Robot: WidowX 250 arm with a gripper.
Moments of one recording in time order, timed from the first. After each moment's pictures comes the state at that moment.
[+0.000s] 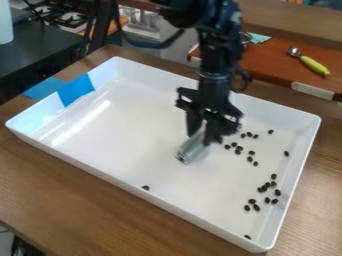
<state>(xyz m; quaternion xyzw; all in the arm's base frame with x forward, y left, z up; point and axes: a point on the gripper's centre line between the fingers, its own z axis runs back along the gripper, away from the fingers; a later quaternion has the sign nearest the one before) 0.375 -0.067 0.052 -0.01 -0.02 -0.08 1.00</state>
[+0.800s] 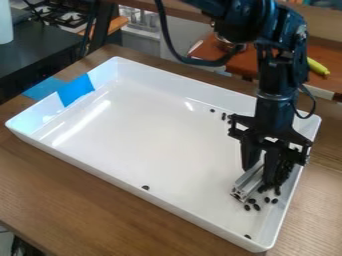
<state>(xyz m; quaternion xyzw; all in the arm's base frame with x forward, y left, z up) 0.355 -0.142 0.056 -0.07 0.02 -0.11 0.99</state>
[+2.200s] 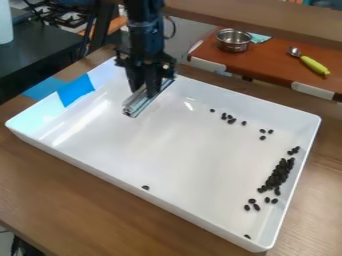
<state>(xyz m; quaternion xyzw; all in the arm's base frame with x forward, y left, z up) 0.391 0.067 0.090 -0.01 -0.05 0.02 1.00</state>
